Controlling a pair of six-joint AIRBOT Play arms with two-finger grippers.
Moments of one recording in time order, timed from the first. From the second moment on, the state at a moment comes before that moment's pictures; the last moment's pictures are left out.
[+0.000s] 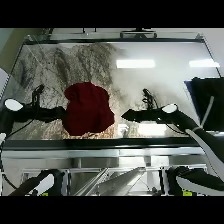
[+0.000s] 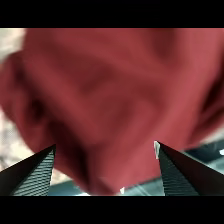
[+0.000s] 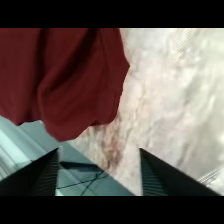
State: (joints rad) left arm 0.22 -1.15 0.80 0.99 -1.14 -1.18; right arm 0.27 -1.36 0.74 -0.36 0.82 0.94
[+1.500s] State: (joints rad) left arm 0.27 -1.33 0.98 0.92 -1.29 -1.08; right arm 0.39 -1.68 1.10 -0.20 0.91 0.89
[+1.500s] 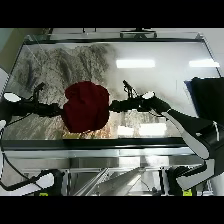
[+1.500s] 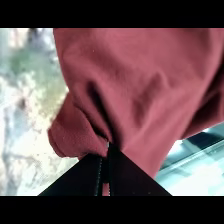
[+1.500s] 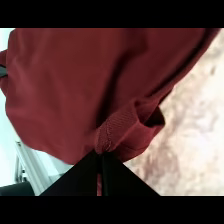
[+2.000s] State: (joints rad) left arm 0.36 -1.15 0.70 0.92 -1.15 -1.08; right arm 0.37 -1.64 1.10 -0.24 0.94 0.89
